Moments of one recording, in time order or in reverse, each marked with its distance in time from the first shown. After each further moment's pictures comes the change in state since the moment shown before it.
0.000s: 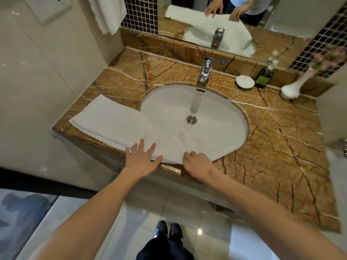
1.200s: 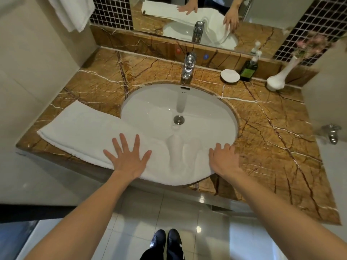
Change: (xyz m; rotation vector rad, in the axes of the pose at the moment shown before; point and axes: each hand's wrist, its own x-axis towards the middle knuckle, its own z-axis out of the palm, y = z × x) left_hand 0.052 0.009 0.018 -0.082 0.104 -0.129; right_hand -0.025 0.078 0.063 0.571 -0.027 0.949
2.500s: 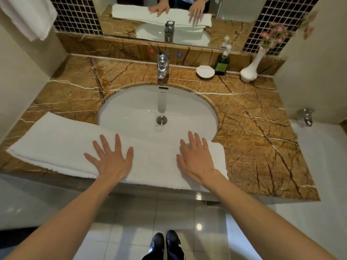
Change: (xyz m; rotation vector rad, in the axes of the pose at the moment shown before) left_hand -0.004 0.023 -0.019 0.031 0.087 -0.023; right_hand -0.041 -0.016 -0.010 -0.072 0.117 -0.385
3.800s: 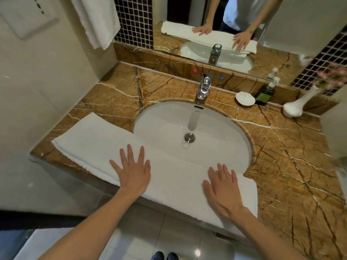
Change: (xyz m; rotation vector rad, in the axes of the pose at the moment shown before) left_hand 0.017 -0.024 0.014 -0.009 0.085 -0.071; right_hand 0.015 0.006 0.025 0.062 -0.052 0.013
